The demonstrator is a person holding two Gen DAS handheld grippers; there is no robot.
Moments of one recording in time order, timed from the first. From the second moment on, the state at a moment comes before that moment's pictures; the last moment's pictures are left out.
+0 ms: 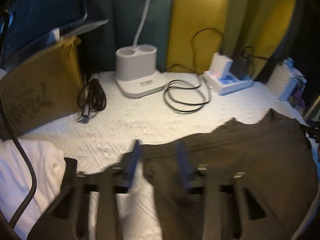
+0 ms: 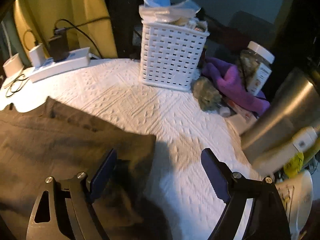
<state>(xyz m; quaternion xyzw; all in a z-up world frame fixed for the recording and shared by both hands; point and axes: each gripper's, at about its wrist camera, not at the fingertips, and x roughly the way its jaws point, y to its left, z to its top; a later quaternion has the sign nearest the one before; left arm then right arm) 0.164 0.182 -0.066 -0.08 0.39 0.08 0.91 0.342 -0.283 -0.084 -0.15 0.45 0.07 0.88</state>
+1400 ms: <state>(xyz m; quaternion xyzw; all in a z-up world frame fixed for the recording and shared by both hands) 0.028 -0.002 -0.077 -0.07 0.42 -0.05 0.90 0.088 -0.350 -0.087 -0.05 0.43 0.04 0.90</state>
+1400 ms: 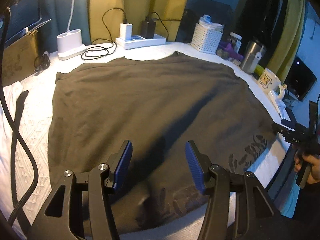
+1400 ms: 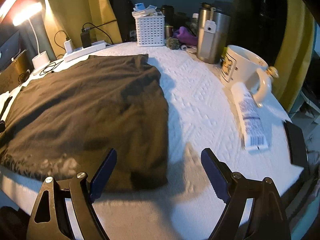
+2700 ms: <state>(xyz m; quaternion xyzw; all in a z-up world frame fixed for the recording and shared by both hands) 0.049 0.070 -0.083 -0.11 0.42 0.03 0.90 0.142 -0.292 -0.105 0.10 0.43 0.13 0.89</state>
